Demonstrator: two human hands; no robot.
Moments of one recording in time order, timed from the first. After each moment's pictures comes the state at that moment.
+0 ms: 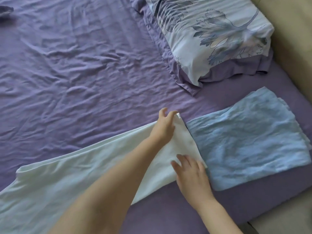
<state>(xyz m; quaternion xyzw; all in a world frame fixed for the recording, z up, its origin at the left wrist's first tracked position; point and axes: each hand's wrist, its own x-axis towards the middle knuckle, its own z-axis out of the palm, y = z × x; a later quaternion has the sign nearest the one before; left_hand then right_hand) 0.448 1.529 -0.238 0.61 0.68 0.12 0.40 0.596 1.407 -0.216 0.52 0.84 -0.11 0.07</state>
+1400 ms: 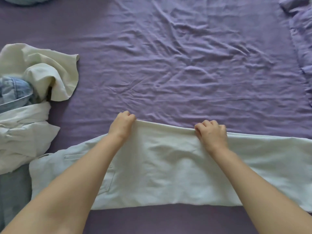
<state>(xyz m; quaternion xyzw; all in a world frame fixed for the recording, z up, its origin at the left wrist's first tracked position) 0.015 1.299 -0.242 0.46 0.85 -0.05 0.24 0.281 1.443 -0.263 0.42 0.89 -0.10 0.12</state>
